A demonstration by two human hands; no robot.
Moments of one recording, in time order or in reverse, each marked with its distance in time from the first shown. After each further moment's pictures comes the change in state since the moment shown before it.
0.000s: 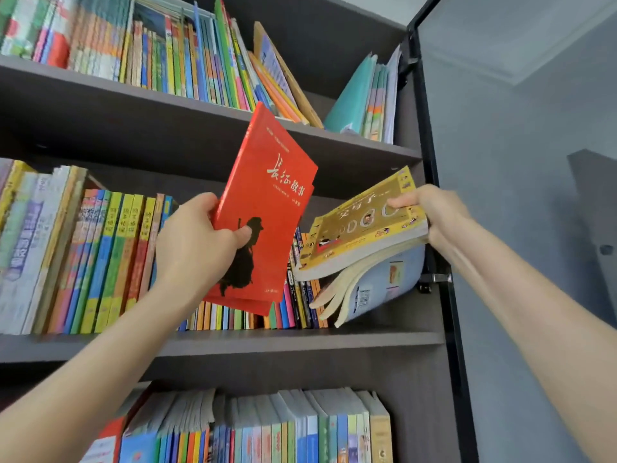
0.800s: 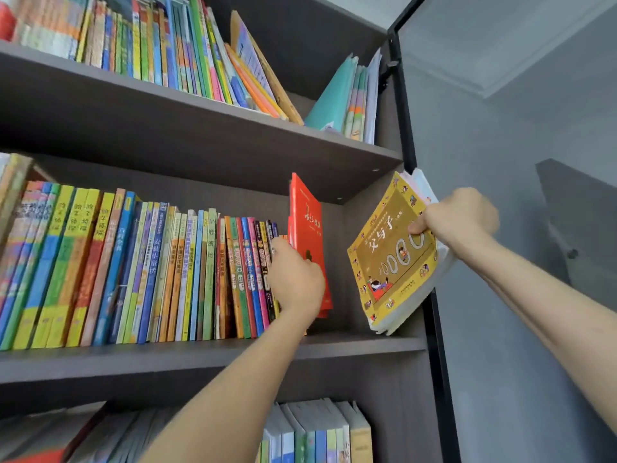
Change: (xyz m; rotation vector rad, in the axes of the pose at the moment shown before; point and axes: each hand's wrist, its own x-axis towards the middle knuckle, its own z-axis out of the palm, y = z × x) left_hand -0.004 0.009 0.184 -0.089 -0.013 -0.241; right_hand 0.022 0.013 -0.040 -0.857 0.396 -0.222
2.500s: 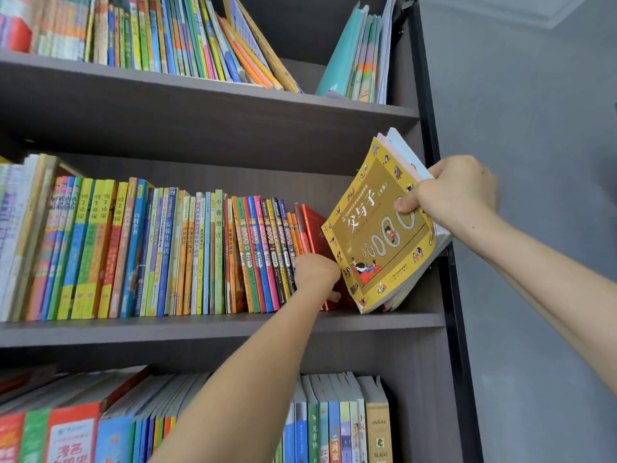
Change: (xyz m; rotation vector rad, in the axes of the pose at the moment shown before) left_hand -0.003 -0.001 0.035 -0.252 -0.407 -0.618; right_hand 0.000 0.014 0.014 0.094 -0.129 -0.176
